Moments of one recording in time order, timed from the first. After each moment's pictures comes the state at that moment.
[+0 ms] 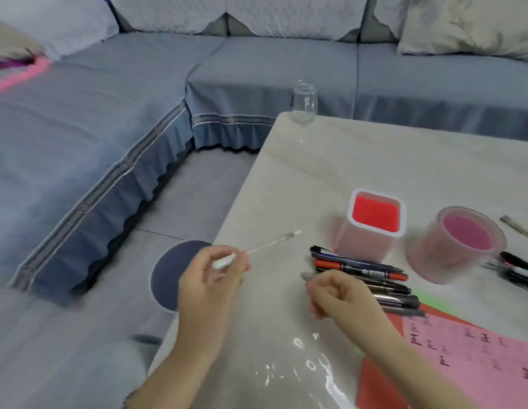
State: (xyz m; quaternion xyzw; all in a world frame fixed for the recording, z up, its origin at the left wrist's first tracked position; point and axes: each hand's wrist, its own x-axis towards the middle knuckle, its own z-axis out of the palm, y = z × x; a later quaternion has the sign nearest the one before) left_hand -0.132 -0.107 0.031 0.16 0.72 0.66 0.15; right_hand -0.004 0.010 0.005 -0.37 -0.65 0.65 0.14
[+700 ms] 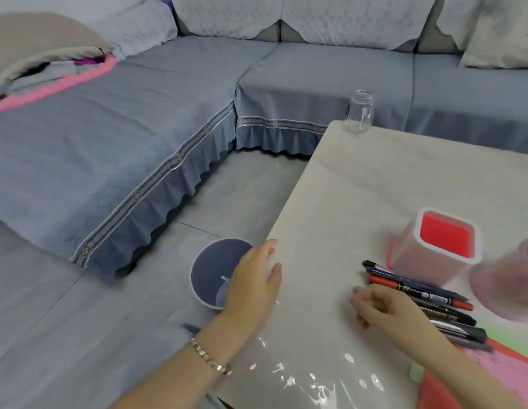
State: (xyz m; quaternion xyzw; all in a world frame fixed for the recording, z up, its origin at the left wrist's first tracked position) left_hand -0.199 -0.110 -0.035 0.35 0.84 0.42 0.08; right_hand -0.022 0.024 -0.011 -0.36 -0.77 0.52 0.04
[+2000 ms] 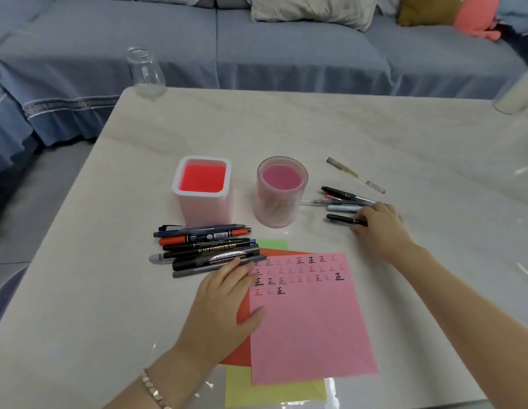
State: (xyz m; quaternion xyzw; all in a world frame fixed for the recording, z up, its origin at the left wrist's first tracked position) left_hand 0.000 -0.023 -0.083 0.70 0.67 0.24 0.08; right_hand 0.233 0.192 -0.035 -0.61 -0.79 0.07 -0.02
